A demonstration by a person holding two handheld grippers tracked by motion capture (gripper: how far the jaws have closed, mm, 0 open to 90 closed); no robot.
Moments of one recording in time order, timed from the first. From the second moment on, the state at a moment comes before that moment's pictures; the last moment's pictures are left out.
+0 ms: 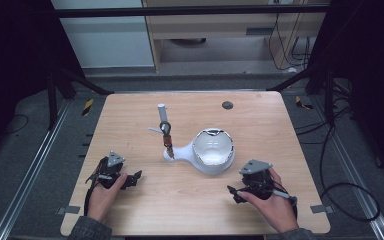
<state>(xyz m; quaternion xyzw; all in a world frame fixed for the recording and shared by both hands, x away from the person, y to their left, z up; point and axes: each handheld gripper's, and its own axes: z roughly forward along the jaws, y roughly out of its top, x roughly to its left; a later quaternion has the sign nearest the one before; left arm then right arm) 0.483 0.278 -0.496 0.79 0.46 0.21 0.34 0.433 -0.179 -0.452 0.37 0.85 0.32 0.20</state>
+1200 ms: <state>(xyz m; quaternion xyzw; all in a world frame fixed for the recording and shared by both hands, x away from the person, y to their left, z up) 0.487 0.274 -0.508 0.80 0.47 0.21 0.33 0.453 -0.246 -0.471 0.47 0.85 0.20 0.11</state>
